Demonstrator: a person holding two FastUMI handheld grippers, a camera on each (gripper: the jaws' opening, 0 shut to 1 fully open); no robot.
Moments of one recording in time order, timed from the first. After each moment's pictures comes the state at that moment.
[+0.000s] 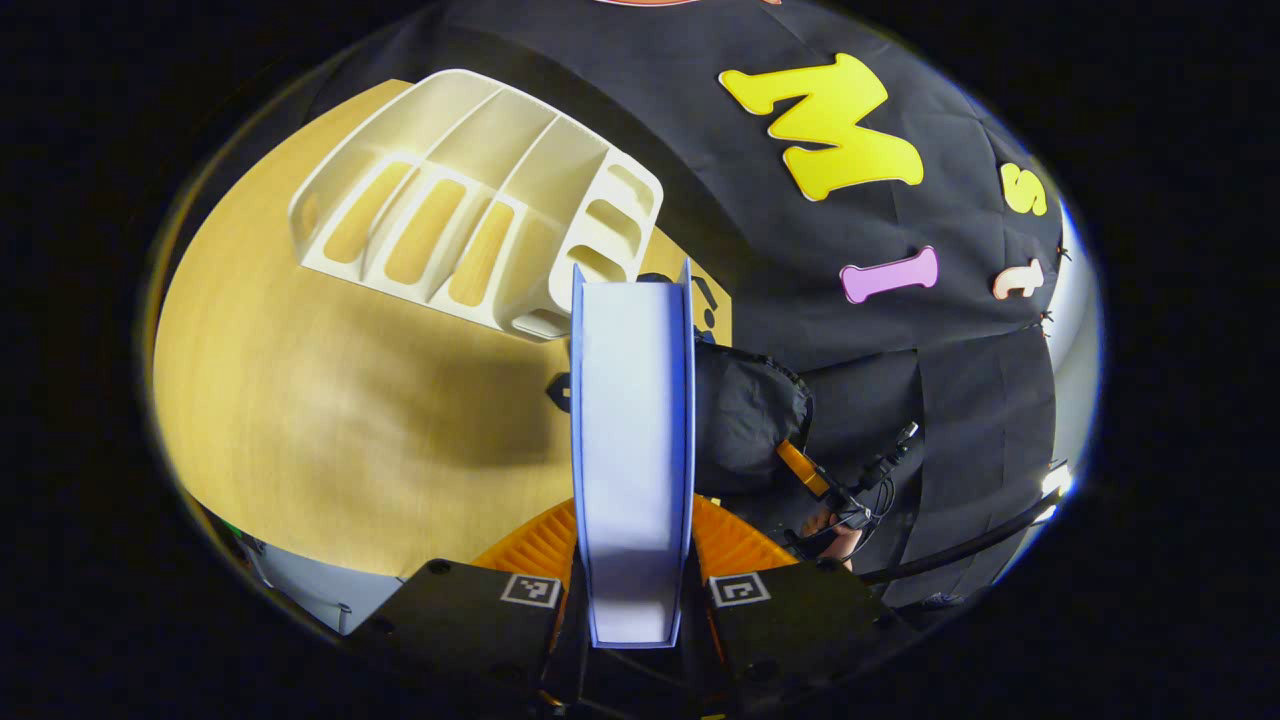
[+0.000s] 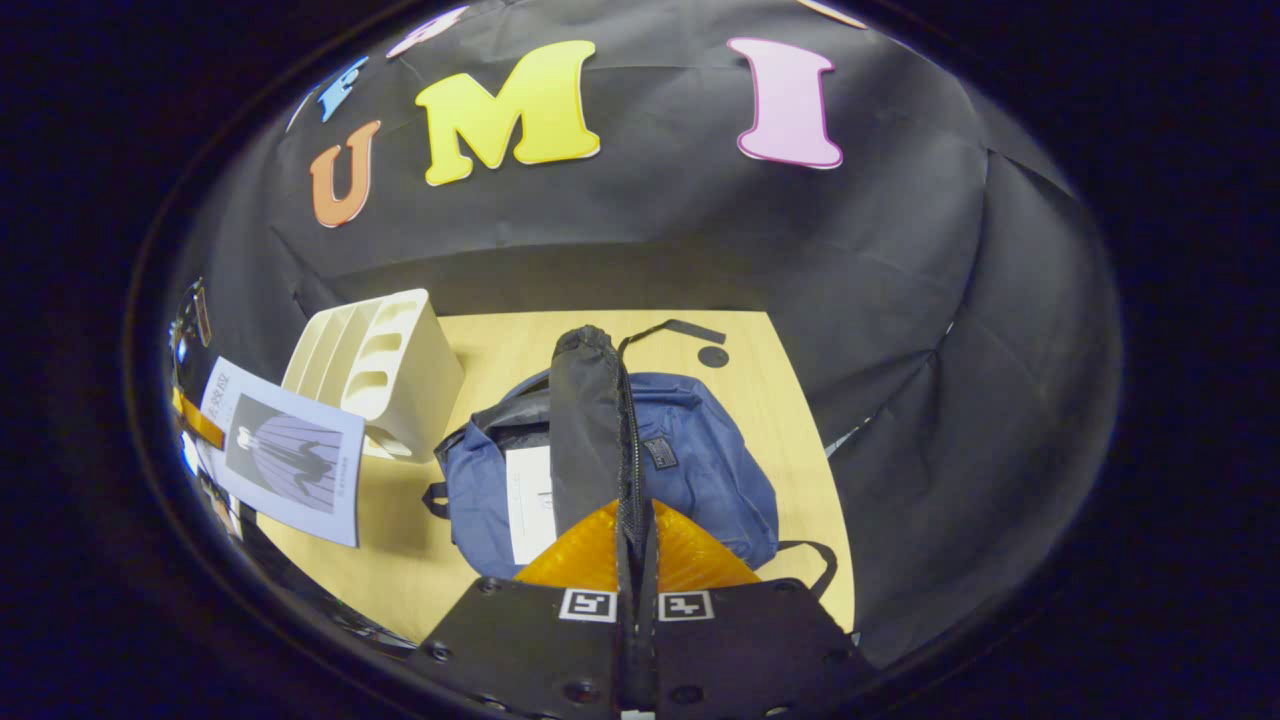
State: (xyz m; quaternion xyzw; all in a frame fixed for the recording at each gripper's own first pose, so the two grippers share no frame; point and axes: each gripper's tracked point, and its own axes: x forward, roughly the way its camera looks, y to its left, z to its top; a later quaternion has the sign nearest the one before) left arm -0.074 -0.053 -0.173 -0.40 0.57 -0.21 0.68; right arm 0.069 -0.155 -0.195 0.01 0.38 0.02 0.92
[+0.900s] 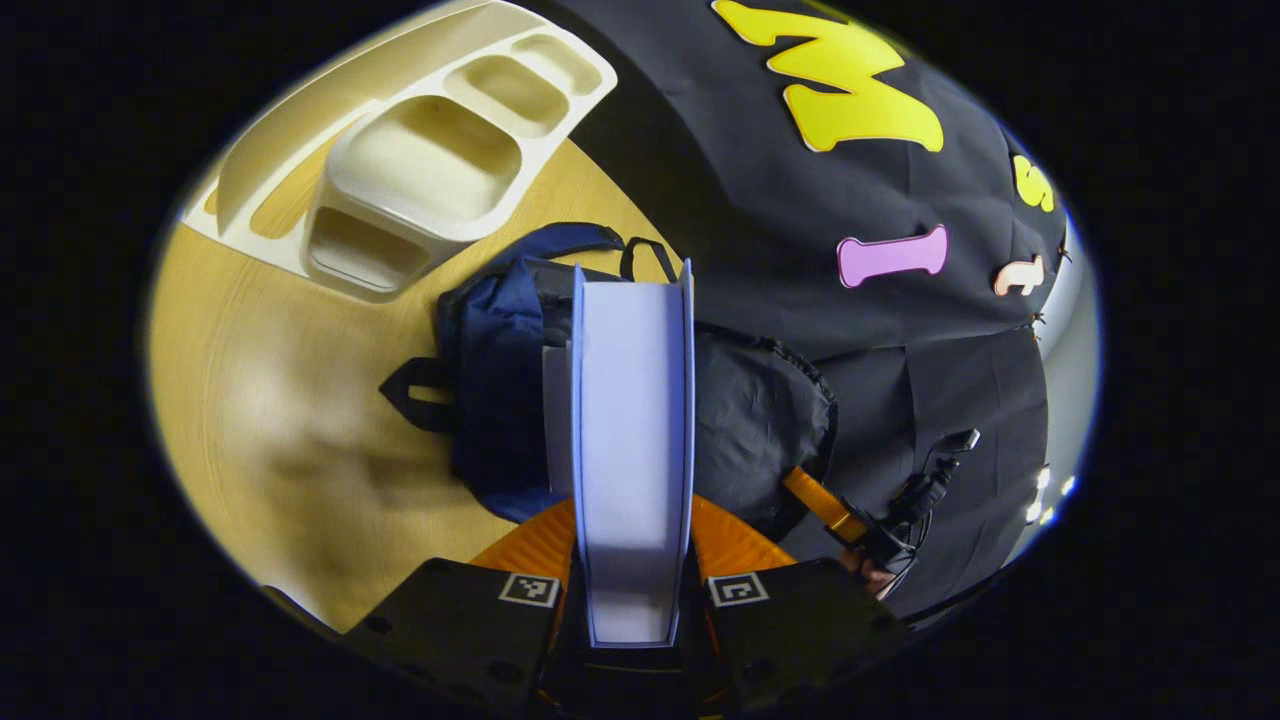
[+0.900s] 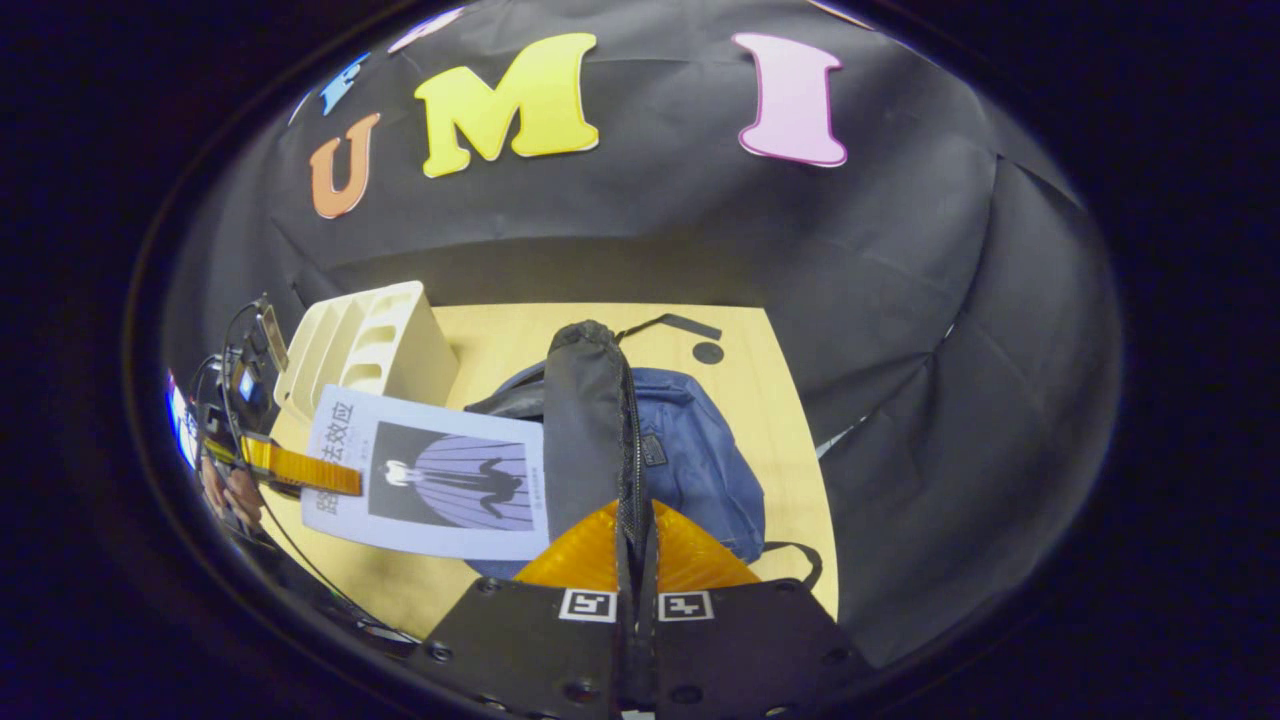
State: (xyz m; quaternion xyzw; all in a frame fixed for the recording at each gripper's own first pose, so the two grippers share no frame) left arm -0.030 -0.239 -0.259 -0.44 0.55 -0.26 0.66; right arm 0.073 -0.165 -0.191 0.00 0.40 0.02 0.92
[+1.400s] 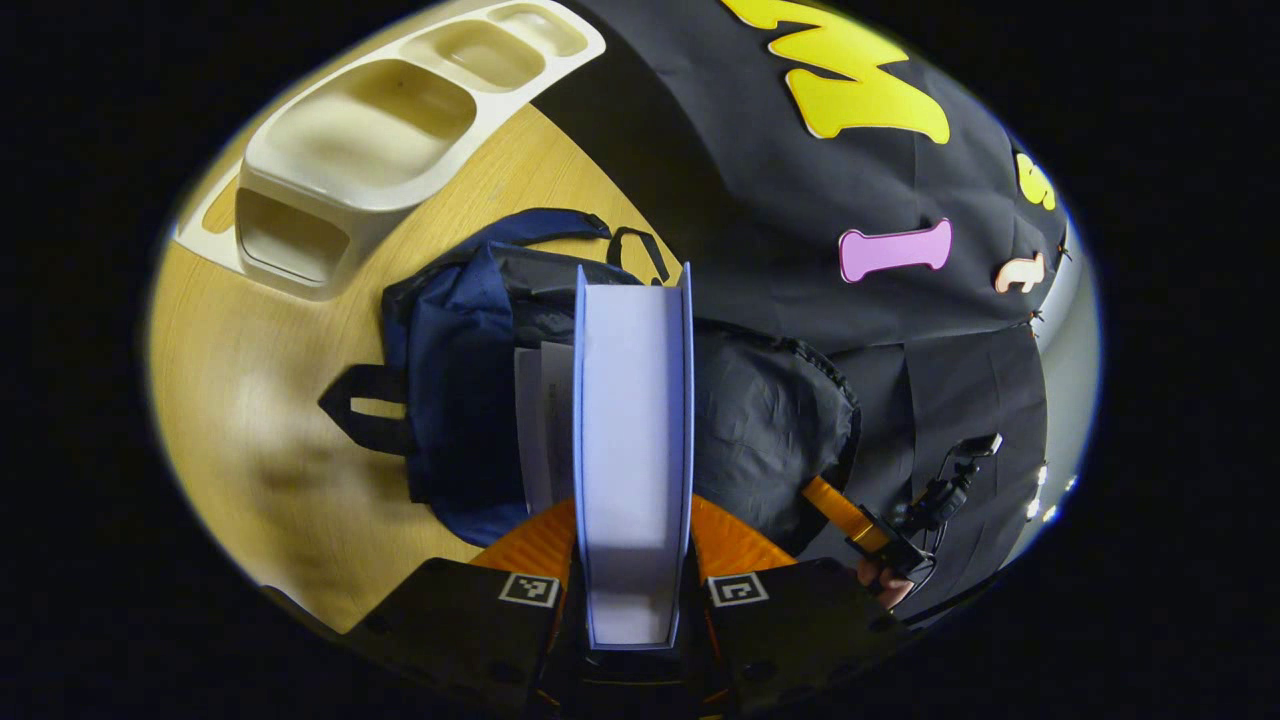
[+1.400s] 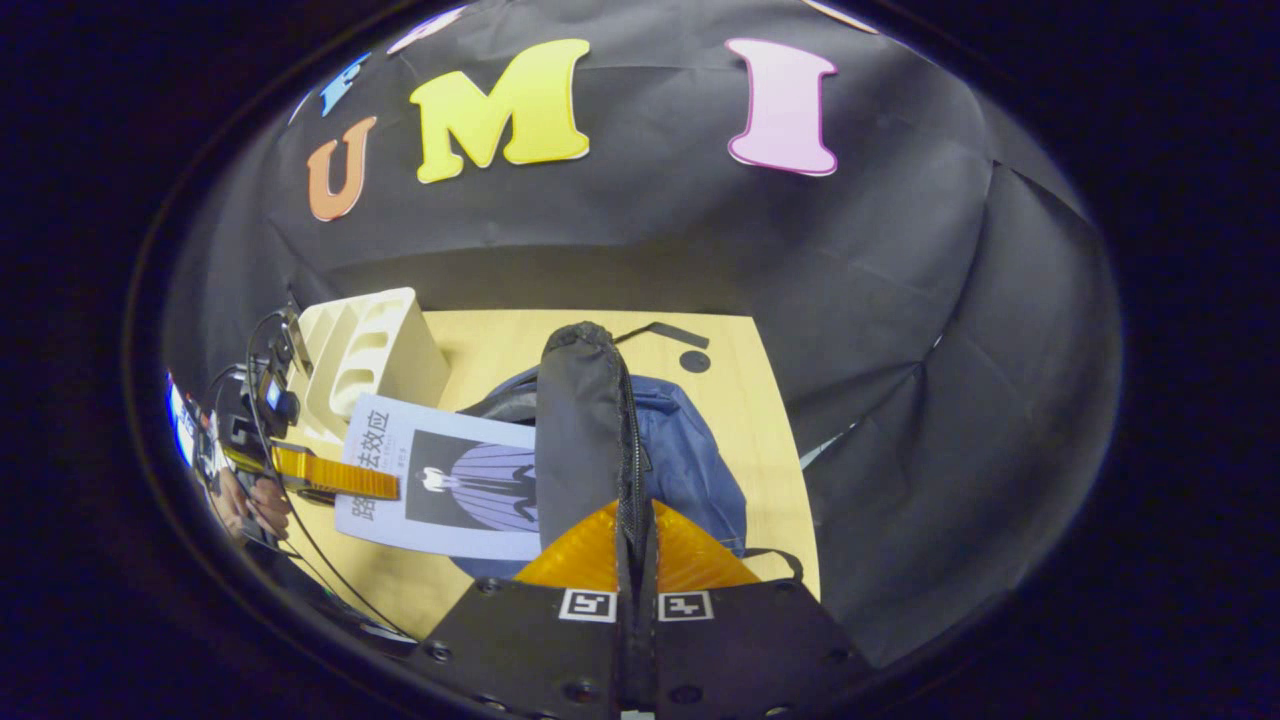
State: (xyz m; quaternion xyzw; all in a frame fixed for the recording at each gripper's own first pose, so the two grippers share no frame) left arm -0.017 -0.273 -0.279 -0.45 0.54 -0.27 0.65; right arm 0.076 -0.179 -0.178 0.00 0.39 0.01 0.92
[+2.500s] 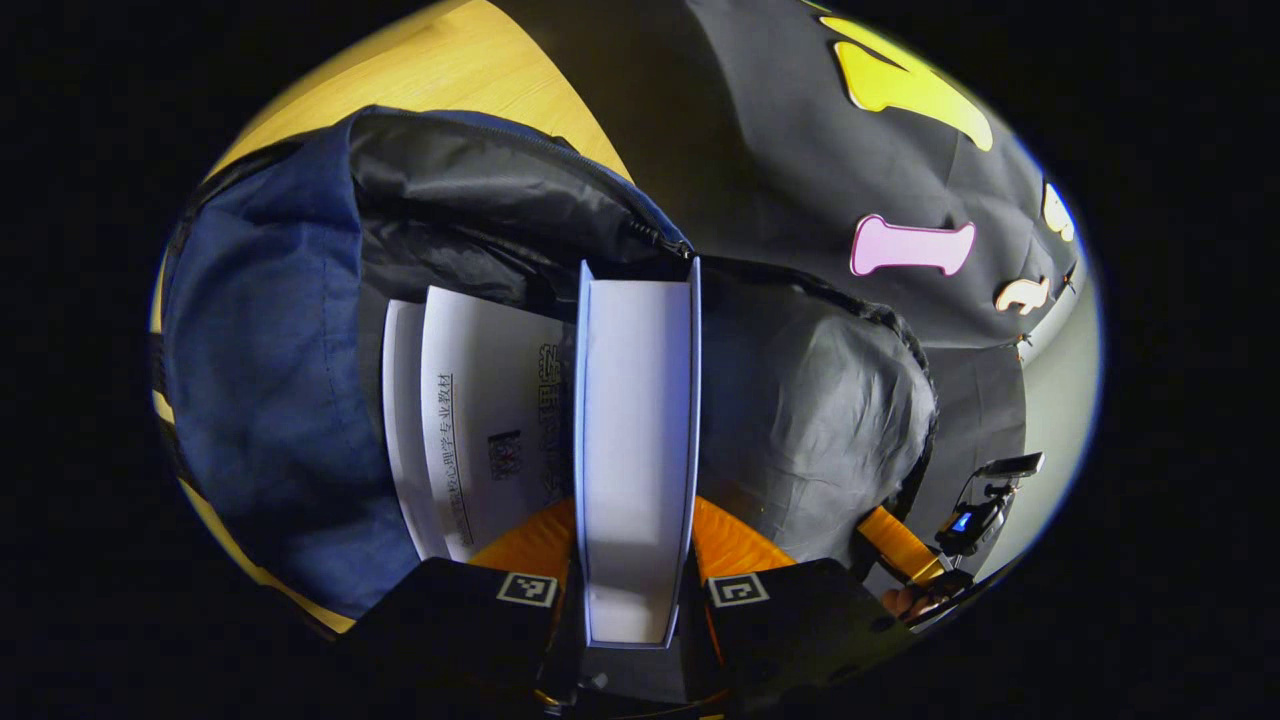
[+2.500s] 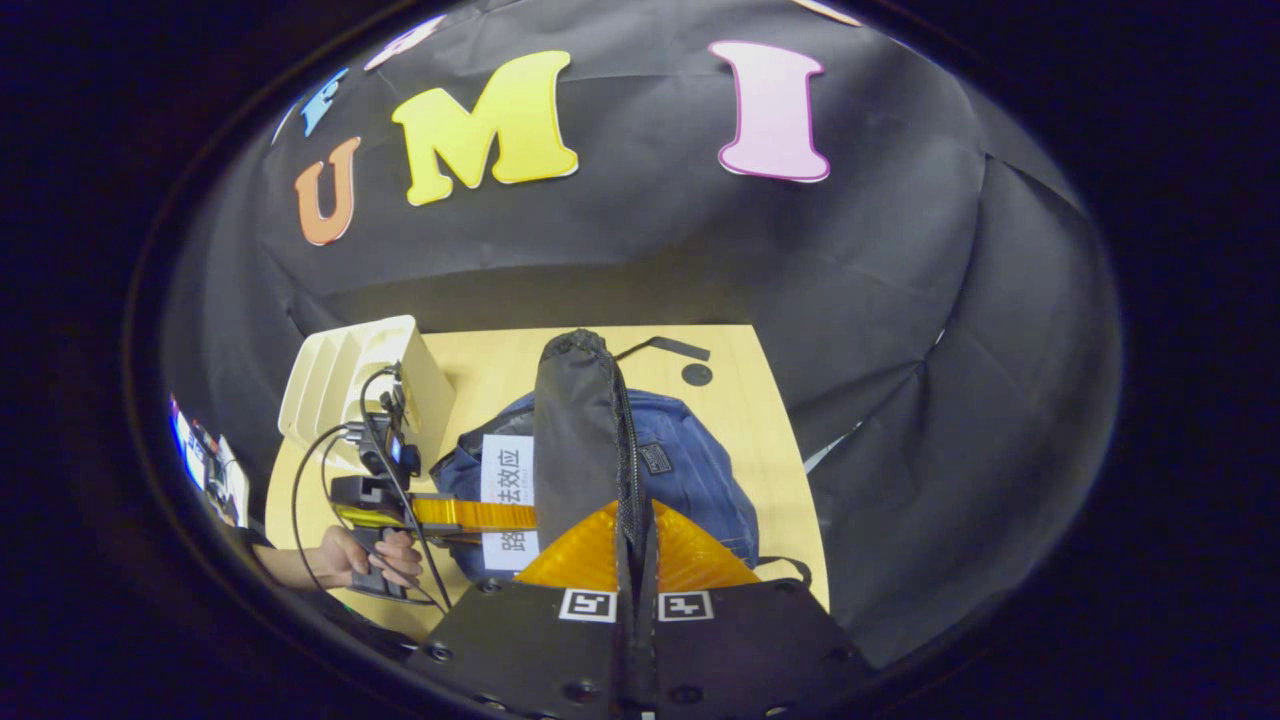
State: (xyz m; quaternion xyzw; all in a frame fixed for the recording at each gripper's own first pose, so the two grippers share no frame) left arm 0.008 -0.387 -0.323 -0.52 0.53 -0.31 0.59; right arm 0.089 -0.176 -0.165 0.02 0.38 0.01 0.92
